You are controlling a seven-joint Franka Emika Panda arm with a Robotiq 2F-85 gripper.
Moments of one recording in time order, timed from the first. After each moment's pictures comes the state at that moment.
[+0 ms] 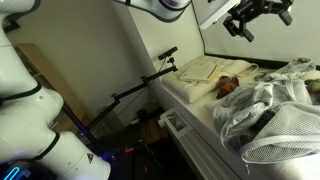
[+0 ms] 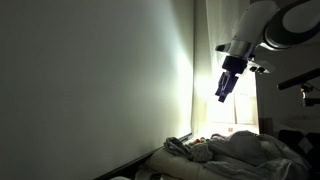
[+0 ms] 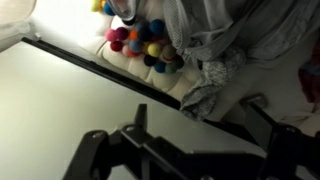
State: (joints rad) arm -0.02 0.26 -0.01 -1.88 -0.31 2.61 -0.29
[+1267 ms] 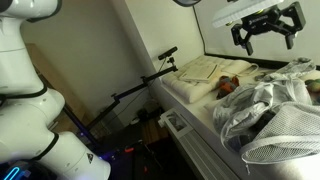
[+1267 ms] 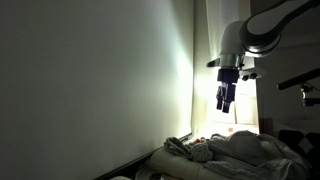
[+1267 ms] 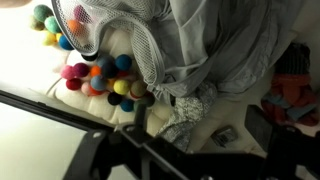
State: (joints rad) arm -0.08 0.42 0.03 -1.65 -0.07 2.28 -0.52
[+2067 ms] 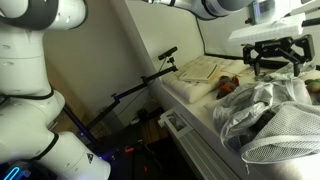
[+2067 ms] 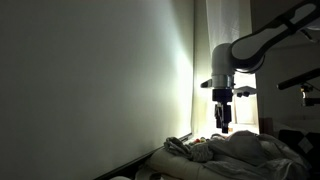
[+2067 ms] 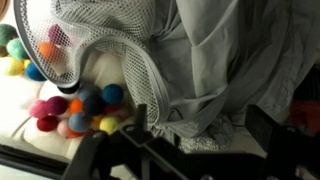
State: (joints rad) arm -0.09 0.63 0.02 -1.47 -0.08 2.16 -0.52
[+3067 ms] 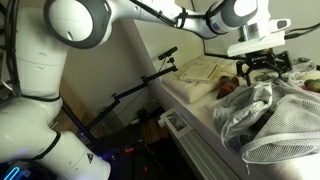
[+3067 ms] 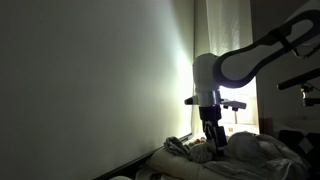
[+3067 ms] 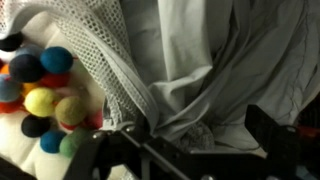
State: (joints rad) arm 0.04 0.84 0.02 -1.26 -0.26 2.04 -0.50
